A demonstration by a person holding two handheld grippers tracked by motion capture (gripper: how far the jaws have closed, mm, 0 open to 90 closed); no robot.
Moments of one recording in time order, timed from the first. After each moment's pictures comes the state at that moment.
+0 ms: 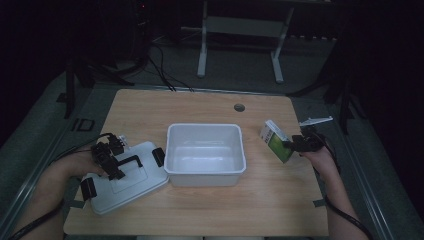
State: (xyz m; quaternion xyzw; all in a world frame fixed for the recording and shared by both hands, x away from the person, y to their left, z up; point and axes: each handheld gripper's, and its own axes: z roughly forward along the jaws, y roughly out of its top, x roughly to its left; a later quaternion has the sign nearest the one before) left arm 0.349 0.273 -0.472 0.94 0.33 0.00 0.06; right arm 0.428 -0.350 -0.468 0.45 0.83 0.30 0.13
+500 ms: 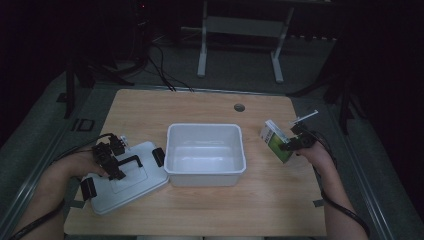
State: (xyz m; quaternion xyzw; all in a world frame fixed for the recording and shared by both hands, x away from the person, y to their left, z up) left arm 0.349 0.269 -0.473 0.94 0.33 0.00 0.05; right arm 0.443 -0.330 -0.469 0.45 0.86 0.22 0.09
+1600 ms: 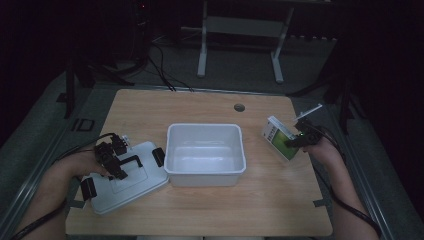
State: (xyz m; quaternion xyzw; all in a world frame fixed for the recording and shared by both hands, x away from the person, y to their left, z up) left arm 0.350 0.265 -0.472 0.94 0.33 0.00 0.06; right arm 0.431 -0.328 -0.429 0.42 0.88 0.20 0.10
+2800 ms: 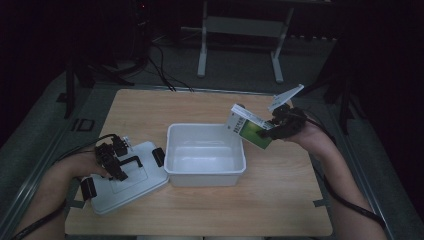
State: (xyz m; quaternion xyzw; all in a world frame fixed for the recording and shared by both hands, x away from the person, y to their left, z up) left arm 0.347 0.262 -0.471 0.94 0.33 -0.01 0.05; right arm 0.390 -0.226 -0.331 0.21 0.93 0.28 0.09
